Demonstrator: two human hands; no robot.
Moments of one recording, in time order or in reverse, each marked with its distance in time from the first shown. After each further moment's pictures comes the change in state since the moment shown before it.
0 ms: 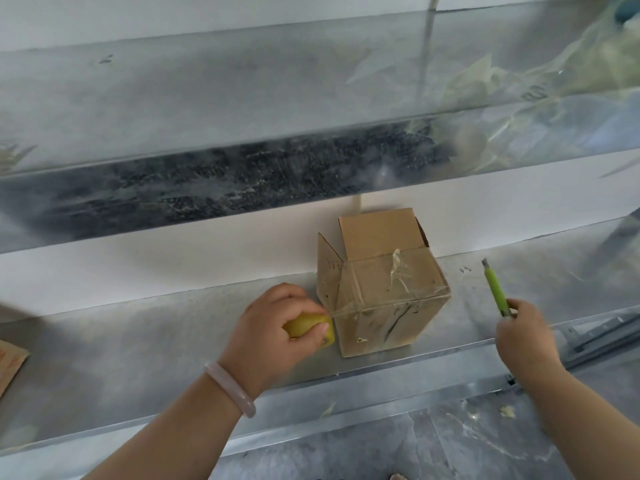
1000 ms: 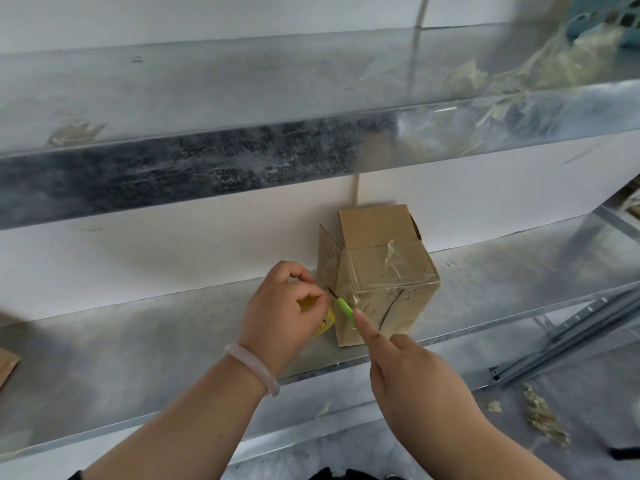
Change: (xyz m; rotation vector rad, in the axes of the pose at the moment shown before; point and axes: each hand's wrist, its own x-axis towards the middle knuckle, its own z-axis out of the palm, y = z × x) left_hand 0.004 0.018 0.002 0.062 0.100 -0.126; right_hand -0.196 -0.093 -0.005 -0.446 -0.287 -0.750
